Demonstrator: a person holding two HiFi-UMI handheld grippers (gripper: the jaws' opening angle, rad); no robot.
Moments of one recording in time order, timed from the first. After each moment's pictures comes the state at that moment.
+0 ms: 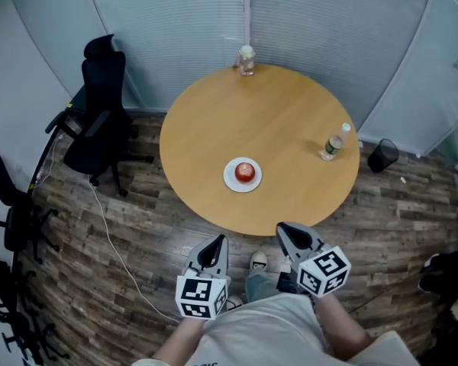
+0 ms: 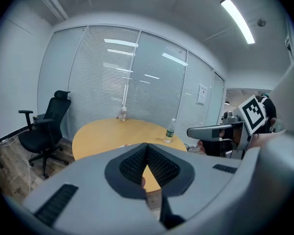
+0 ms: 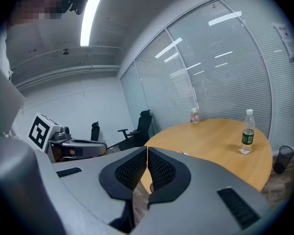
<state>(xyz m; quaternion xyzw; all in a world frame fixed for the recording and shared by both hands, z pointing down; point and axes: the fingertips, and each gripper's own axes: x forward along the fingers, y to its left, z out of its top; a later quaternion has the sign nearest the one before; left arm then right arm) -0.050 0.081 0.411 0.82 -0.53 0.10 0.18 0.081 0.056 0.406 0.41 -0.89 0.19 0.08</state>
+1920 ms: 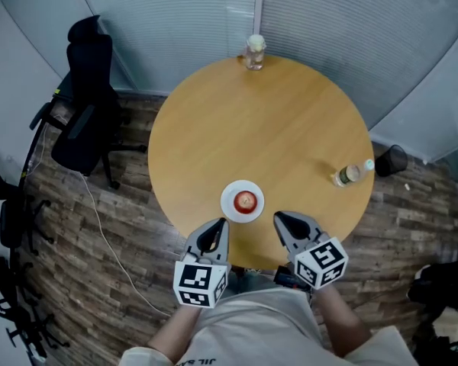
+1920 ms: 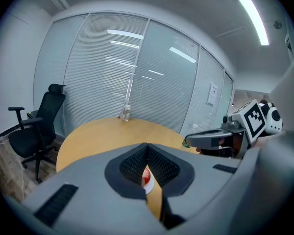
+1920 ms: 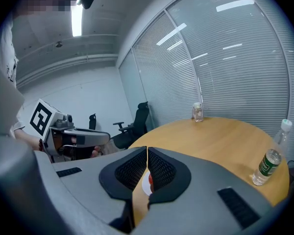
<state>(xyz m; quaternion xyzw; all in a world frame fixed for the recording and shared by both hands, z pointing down) -0.044 -0.070 0.420 0.82 -0.53 0.11 0.21 0.074 -0.087 0.429 0.38 -0.90 0.19 0.13</state>
